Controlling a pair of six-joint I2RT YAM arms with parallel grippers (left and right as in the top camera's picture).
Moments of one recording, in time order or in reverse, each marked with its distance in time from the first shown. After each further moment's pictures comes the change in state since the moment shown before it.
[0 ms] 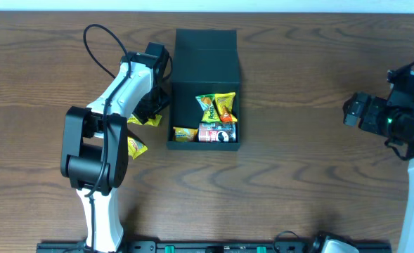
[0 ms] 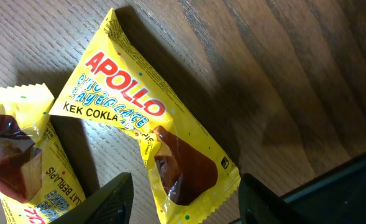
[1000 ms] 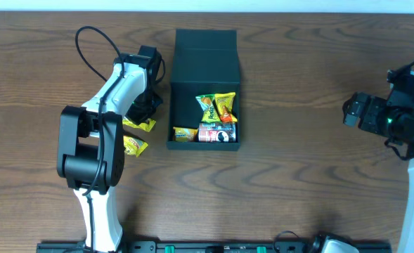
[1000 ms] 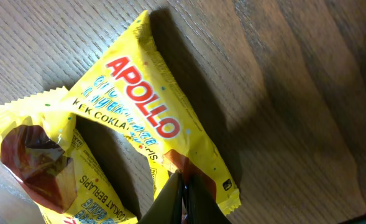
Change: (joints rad) left arm 0.040 0.000 -0.028 -0.019 -0.034 -0.003; right arm 0.000 0.000 0.000 0.000 -0.003 0.000
